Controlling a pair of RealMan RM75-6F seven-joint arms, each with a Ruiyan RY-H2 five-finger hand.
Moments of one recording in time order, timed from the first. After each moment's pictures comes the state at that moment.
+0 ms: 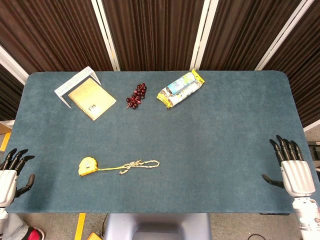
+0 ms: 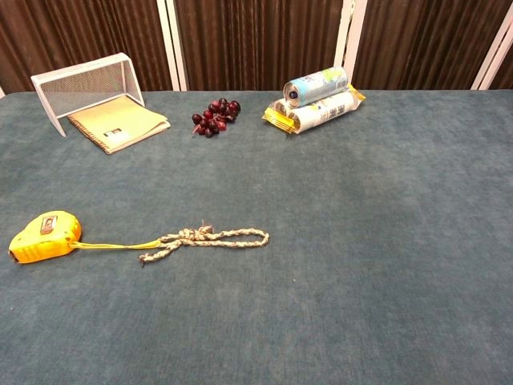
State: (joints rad) left arm -0.08 -1.13 -0.05 -1.58 1.51 1.53 0.02; right arm 0.09 -1.14 0.06 -1.60 -1.51 1.48 -0.09
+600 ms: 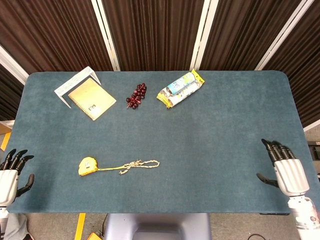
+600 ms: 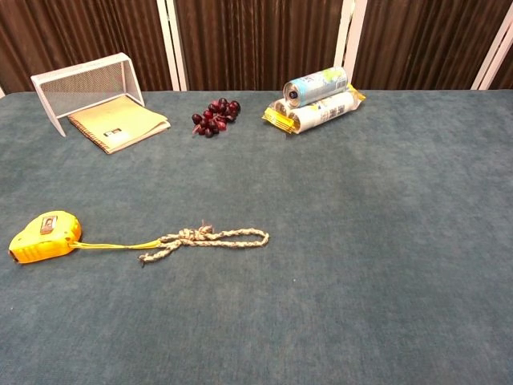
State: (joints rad) left arm -0.08 -1.15 -0.06 -1.59 1.48 1.51 0.07; right arm 0.12 -1.19 0.06 -1.51 -1.62 1.52 -0.04
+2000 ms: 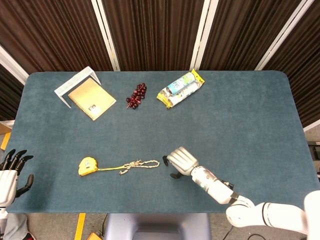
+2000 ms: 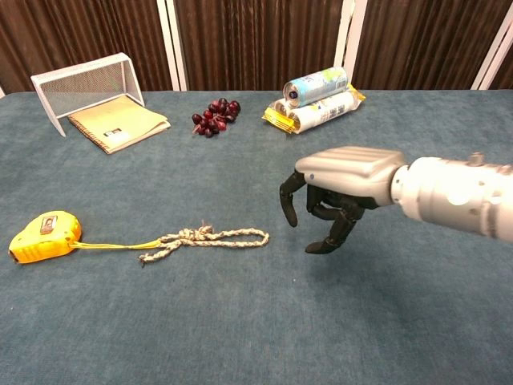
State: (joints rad) left arm -0.07 -1.13 -0.05 -1.61 1.49 1.52 0.10; right arm 0.76 -1.53 0.17 -1.60 -1.20 0.73 -0.44
